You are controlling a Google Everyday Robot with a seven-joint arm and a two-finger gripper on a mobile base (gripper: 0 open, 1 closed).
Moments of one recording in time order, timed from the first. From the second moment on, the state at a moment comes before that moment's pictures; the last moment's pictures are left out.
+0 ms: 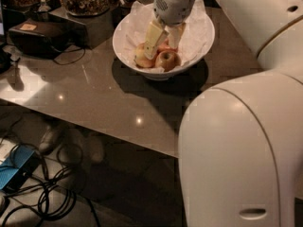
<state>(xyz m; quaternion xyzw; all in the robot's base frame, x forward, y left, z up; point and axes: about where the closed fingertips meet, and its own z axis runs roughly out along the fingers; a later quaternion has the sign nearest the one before) 0.653 -0.043 0.922 -0.36 0.92 0.08 0.07</state>
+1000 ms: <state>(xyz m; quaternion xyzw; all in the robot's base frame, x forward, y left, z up) 0.650 -0.069 0.897 -0.33 0.94 0.10 0.05</state>
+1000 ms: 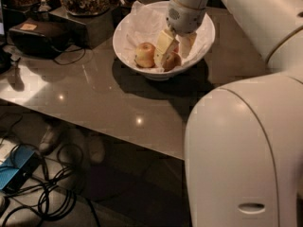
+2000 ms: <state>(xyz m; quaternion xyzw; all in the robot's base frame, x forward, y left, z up) 0.642 -0.107 0.884 -0.29 0.95 0.12 0.03</state>
